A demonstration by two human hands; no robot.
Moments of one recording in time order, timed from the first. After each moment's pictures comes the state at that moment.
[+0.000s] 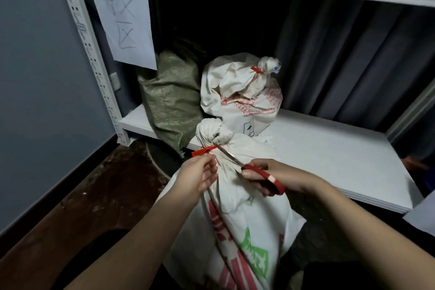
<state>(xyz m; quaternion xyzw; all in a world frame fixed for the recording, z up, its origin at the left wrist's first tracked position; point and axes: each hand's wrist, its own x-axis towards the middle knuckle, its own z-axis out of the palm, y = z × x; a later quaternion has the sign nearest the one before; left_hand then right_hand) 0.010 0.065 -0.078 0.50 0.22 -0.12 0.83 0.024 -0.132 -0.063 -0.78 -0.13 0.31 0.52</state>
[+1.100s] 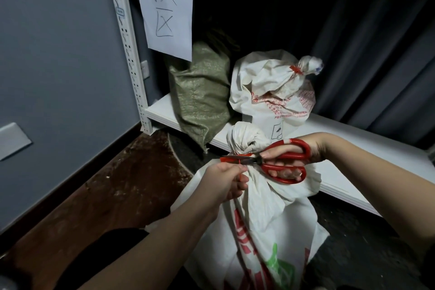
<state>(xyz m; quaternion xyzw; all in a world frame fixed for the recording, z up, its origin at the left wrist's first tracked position) -0.013 0.098 -0.074 0.59 0.15 -0.13 0.78 0.103 -0.083 -0.023 -0.72 -0.20 0.56 0.35</state>
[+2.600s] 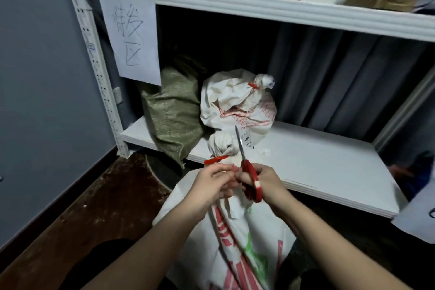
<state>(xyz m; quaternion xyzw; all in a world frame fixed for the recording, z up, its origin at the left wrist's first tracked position) -0.026 0.067 -0.054 0.62 0.04 -0.13 0.77 -0.014 -0.079 -0.055 -0.73 0.02 0.09 0.68</state>
